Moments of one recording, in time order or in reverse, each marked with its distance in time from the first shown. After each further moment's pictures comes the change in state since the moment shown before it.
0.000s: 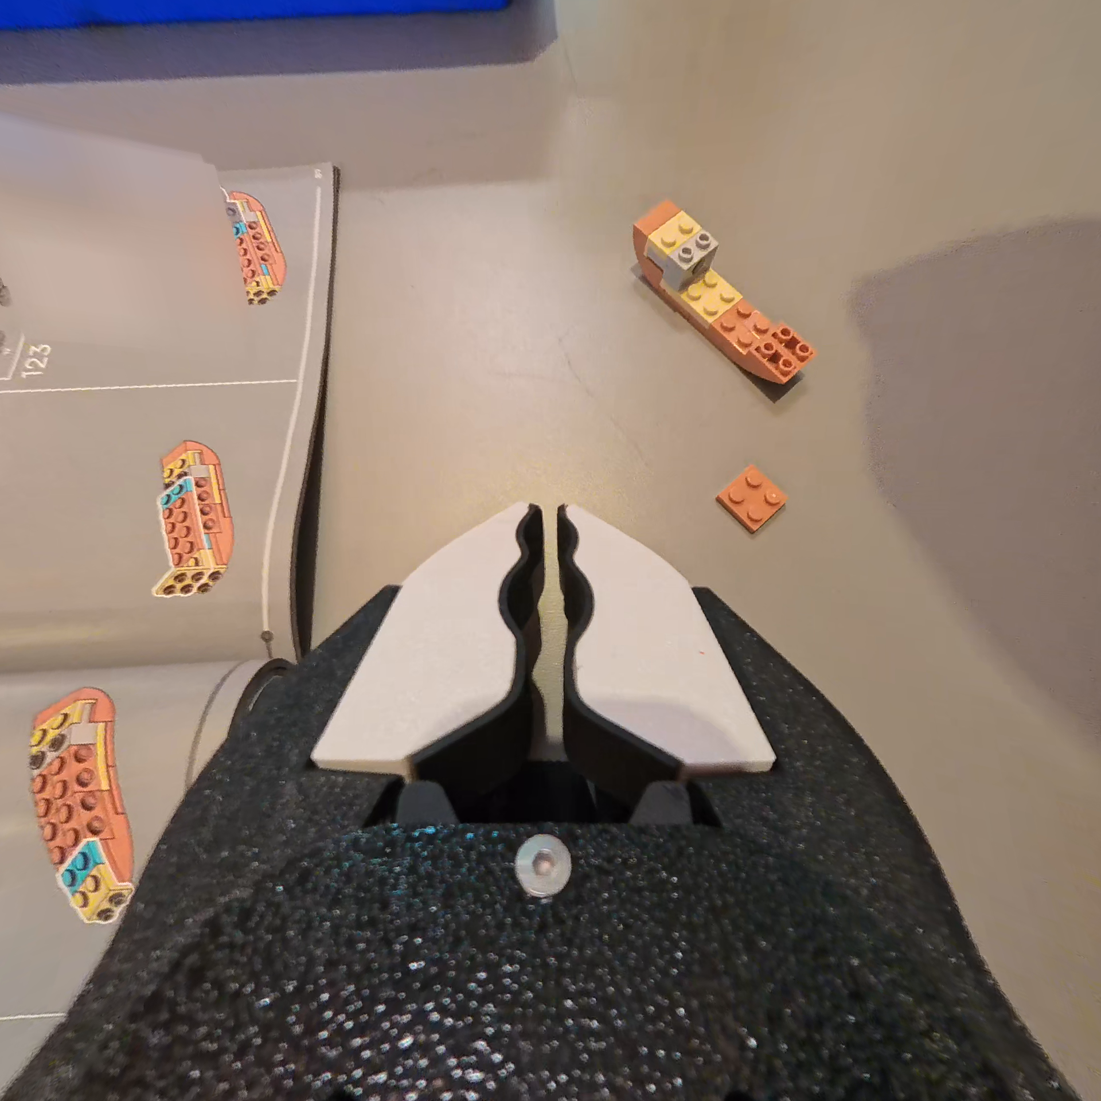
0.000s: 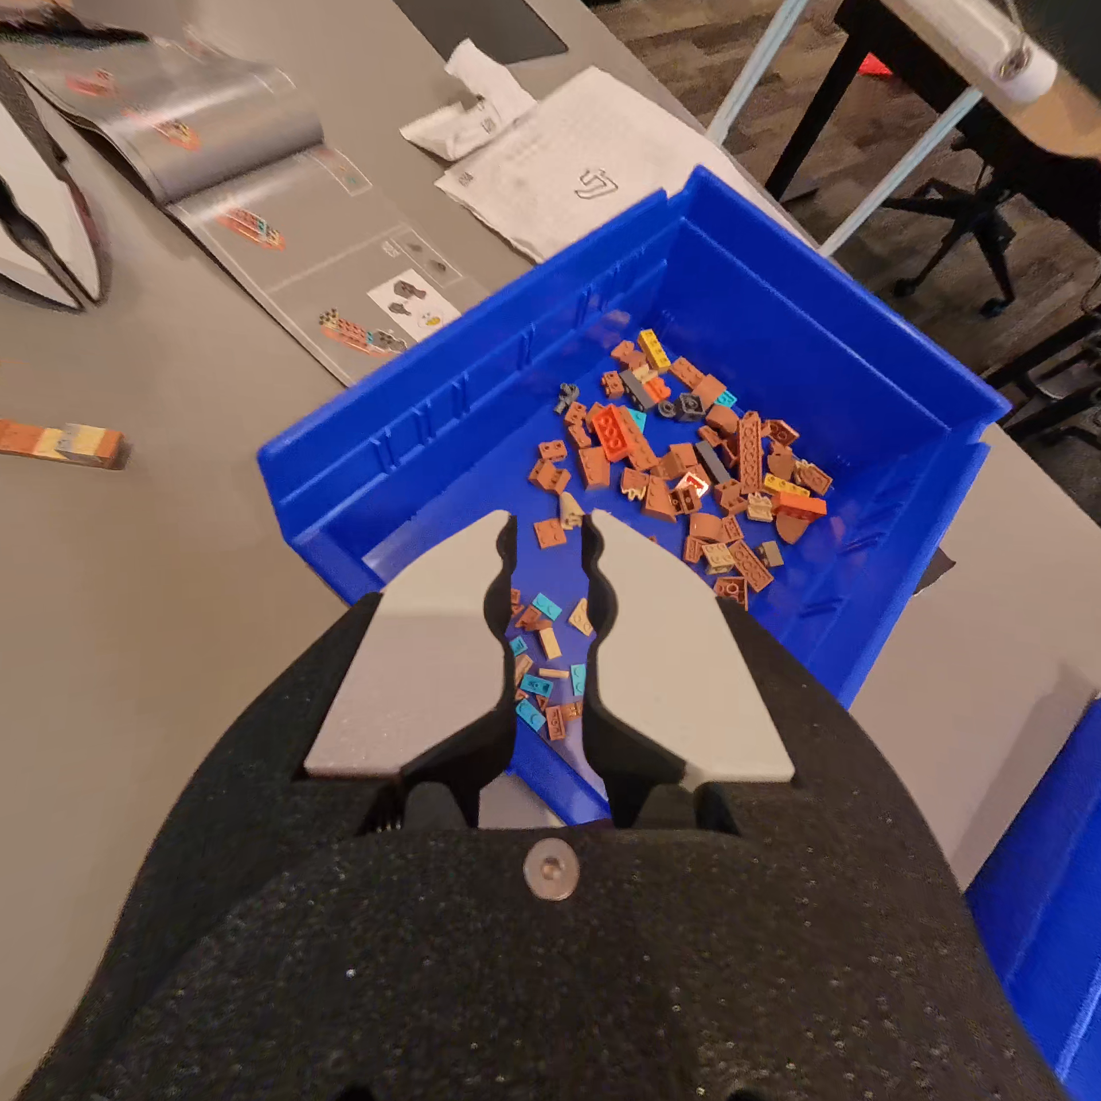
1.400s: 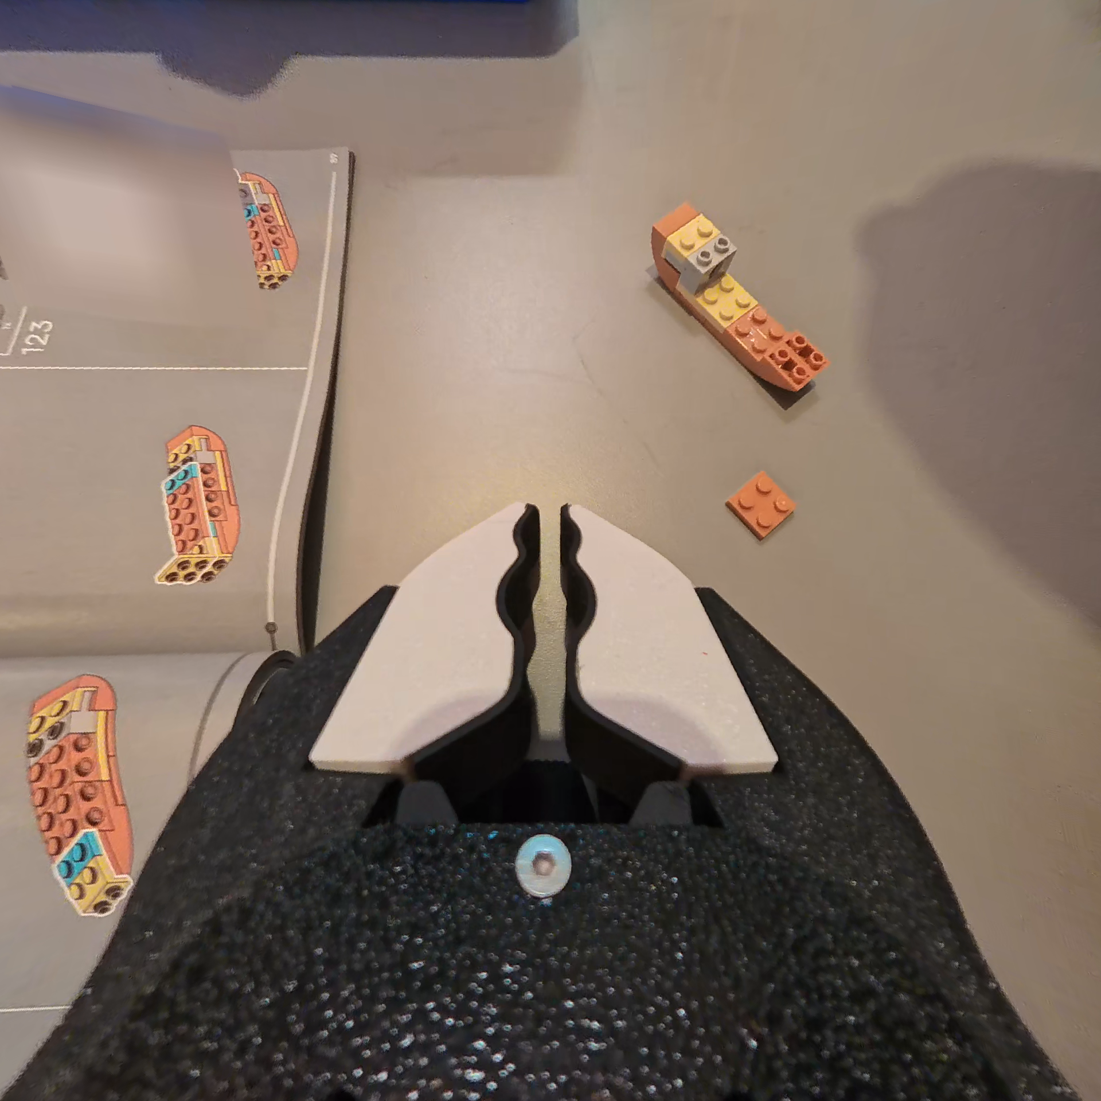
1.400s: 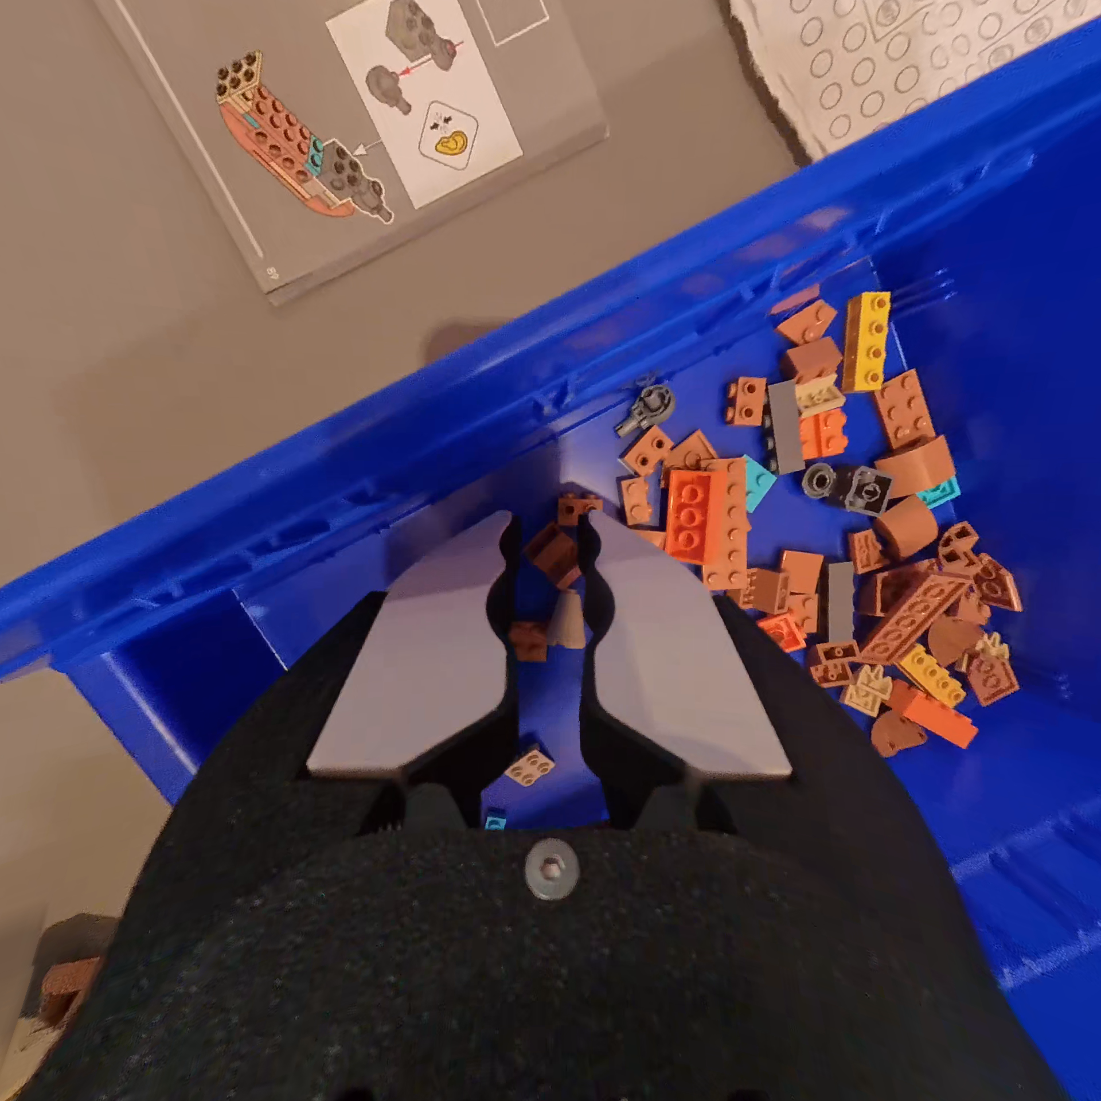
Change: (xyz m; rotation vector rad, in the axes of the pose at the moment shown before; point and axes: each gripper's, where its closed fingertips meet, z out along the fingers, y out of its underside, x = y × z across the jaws) left arm -0.003 0.001 0.000 -0.005 -0.002 -0.038; right arm -0.008 0.023 0.131 -0.478 -0.303 -0.219
